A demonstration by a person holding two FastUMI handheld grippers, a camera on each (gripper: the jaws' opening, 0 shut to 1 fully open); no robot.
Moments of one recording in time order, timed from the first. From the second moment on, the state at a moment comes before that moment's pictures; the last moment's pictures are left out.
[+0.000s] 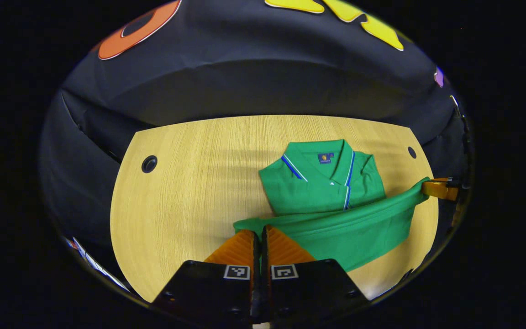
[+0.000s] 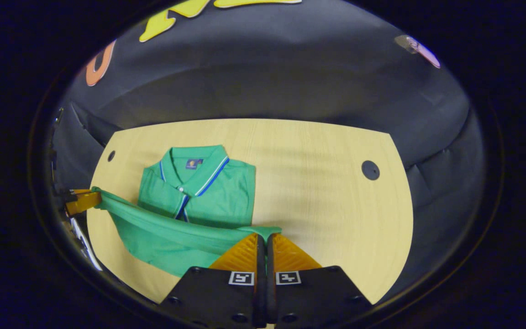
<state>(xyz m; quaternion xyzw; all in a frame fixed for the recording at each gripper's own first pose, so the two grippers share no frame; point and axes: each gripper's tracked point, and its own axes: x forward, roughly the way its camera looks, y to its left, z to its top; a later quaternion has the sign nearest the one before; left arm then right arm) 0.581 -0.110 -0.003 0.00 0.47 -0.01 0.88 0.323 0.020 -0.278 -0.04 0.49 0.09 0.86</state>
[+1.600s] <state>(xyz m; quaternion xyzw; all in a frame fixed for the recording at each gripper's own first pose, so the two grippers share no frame) 0.643 -0.096 -0.053 -0.05 0.40 0.02 0.92 0.411 0.031 -0.276 -0.02 0.41 0.07 0.91</state>
